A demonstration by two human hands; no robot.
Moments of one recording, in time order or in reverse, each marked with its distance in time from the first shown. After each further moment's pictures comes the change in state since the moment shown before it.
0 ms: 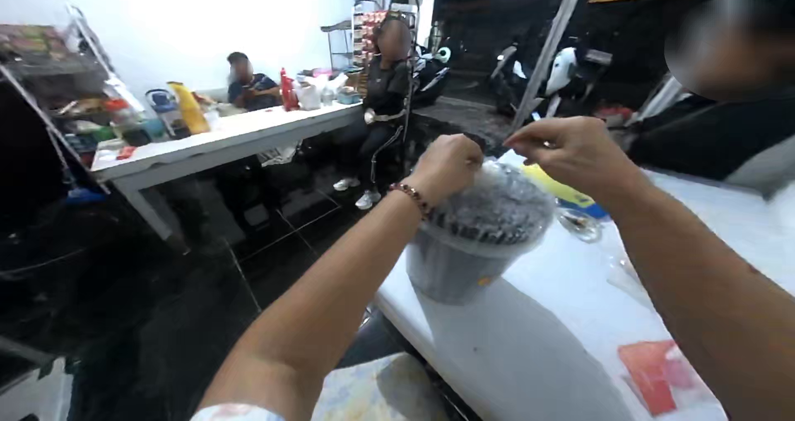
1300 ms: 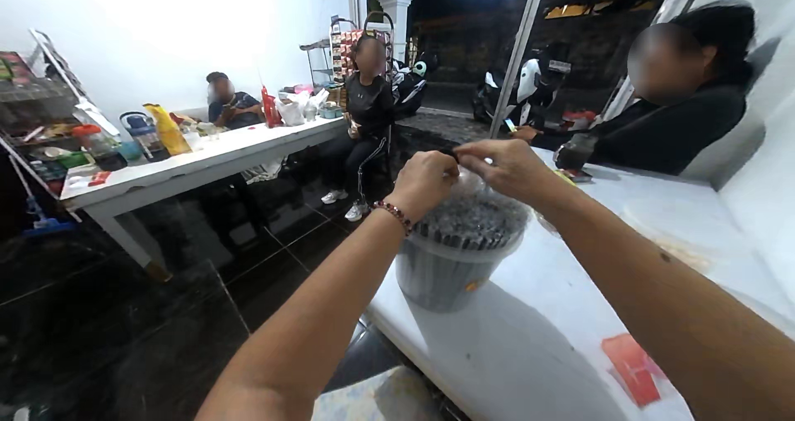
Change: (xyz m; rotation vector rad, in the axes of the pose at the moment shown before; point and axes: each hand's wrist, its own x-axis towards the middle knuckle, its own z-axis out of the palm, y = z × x) left_hand -0.007 0.001 0.004 -0.031 0.029 -0.053; right_hand 0.003 -0.014 0.025 0.031 -0.019 -0.102
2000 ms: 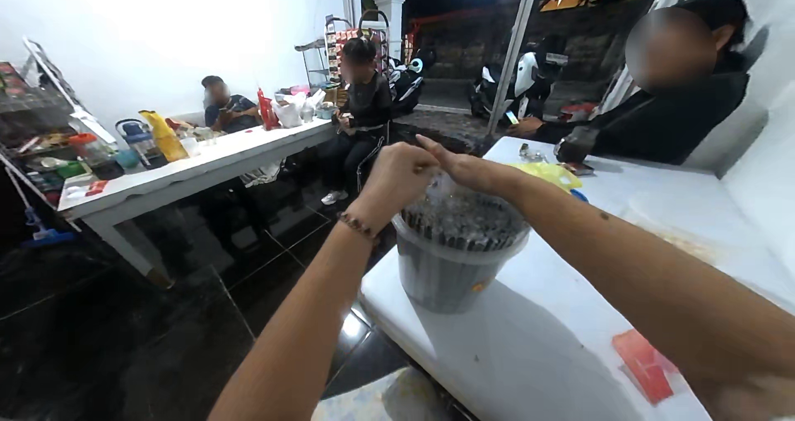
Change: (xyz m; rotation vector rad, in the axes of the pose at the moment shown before) left_hand -0.030 -0.015 -0.029 -0.057 0.203 0.105; right_hand 0.032 -0.013 0.026 0.261 -0.455 0.224
